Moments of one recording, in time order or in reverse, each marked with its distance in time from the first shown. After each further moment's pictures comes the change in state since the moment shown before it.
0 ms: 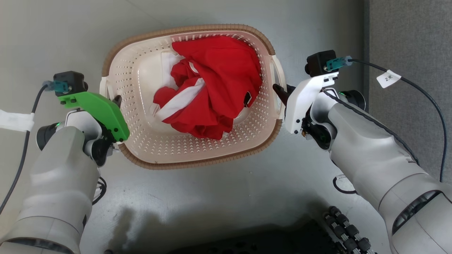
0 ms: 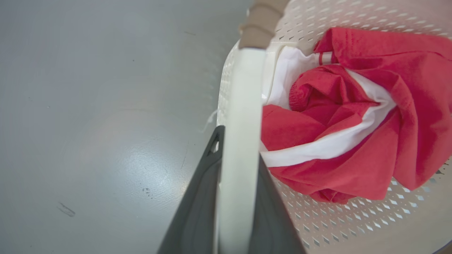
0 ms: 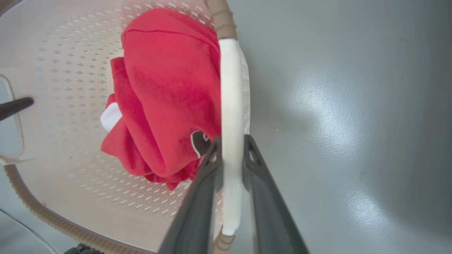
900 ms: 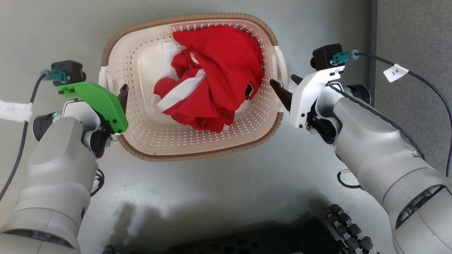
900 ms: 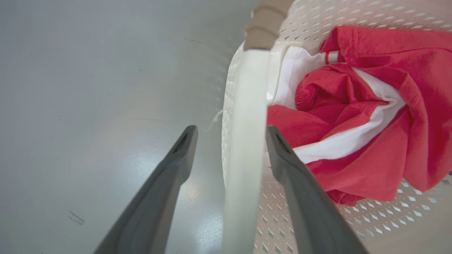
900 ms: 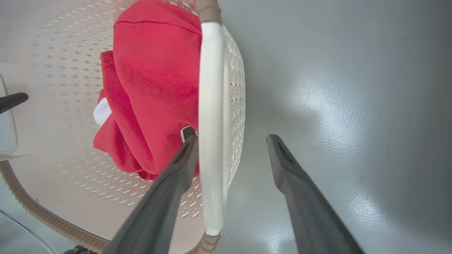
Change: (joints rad) left arm -0.048 0.000 -0.036 0.023 0.000 -0.003 -0.007; right arm -0.031 -0.013 0.027 0.022 0.037 0.024 -0.010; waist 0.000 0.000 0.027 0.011
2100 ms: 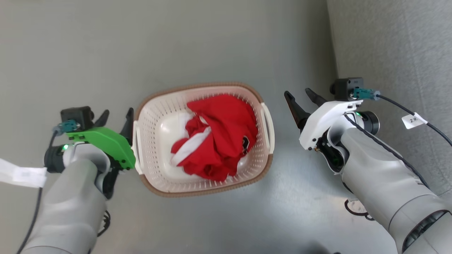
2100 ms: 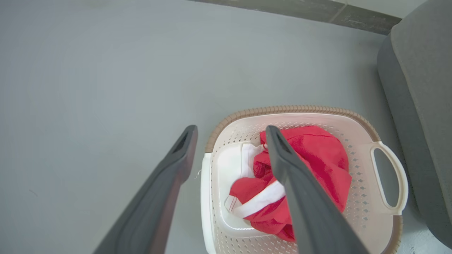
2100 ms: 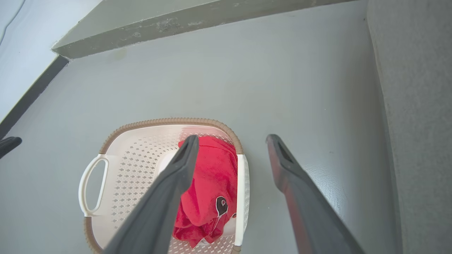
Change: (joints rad) left arm 0.208 0.020 -0.053 -0.112 0.018 0.000 -0.310; right arm 0.147 -0.036 -0.030 -0.034 0.005 0.002 -0.273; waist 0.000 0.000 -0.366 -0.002
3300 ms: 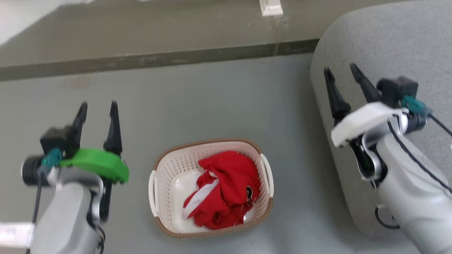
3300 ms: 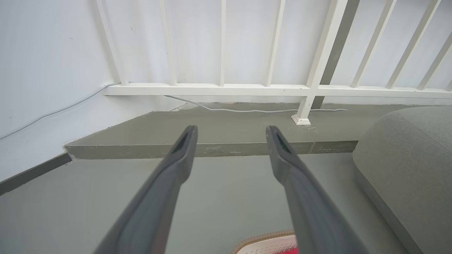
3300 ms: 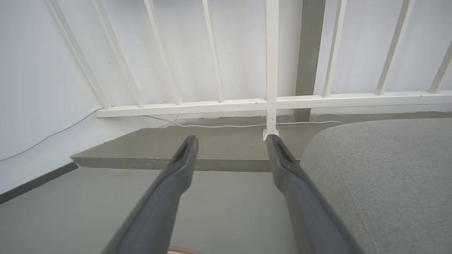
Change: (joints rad) left arm 0.326 0.109 0.199 -0.676 0.229 0.226 -0.012; right arm 0.270 -0.194 -0.318 -0.624 -0.310 -0.231 -0.007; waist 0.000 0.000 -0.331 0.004
